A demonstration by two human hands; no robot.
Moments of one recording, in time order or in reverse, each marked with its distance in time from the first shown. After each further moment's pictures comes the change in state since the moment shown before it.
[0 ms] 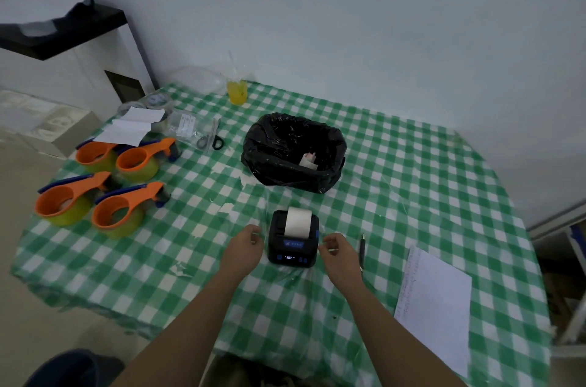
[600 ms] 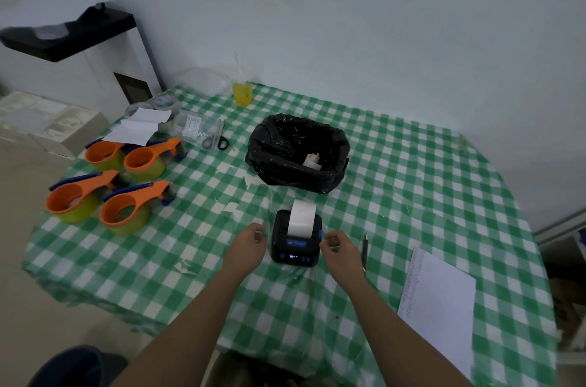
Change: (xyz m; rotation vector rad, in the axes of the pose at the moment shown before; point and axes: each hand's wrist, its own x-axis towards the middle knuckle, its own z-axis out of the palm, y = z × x) left_hand -0.004 0.001 -0.002 0.018 0.006 0.022; right_hand 0.003 -0.003 -0.001 -0.006 -0.021 -0.036
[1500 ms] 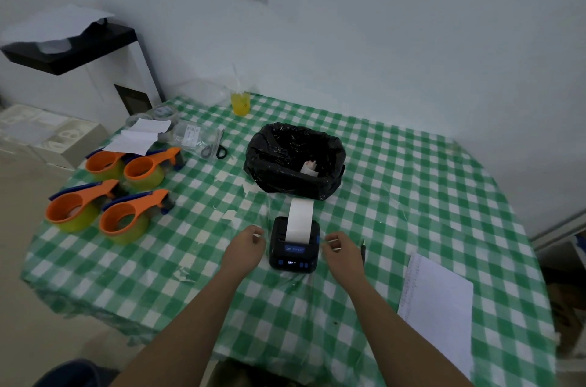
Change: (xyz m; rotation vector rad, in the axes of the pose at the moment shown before) left_hand 0.004 0.005 -0.004 0.063 0.015 0.031; right_hand 0.003 -0.005 -0.009 -0.031 0.023 -0.002
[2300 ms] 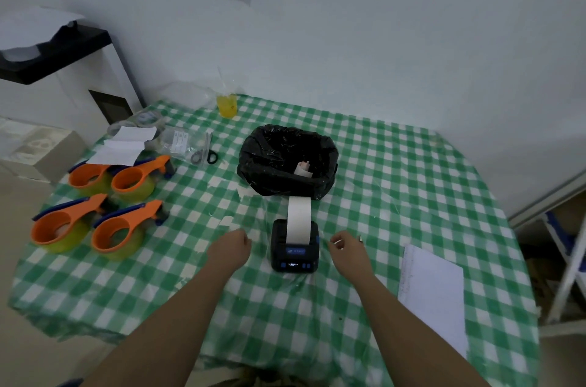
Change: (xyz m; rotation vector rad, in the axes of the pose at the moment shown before) left_hand 0.029 -0.011 -0.032 0.510 -0.090 0.068; right_hand -0.008 -0.020 -0.012 -0.198 -0.010 0.102
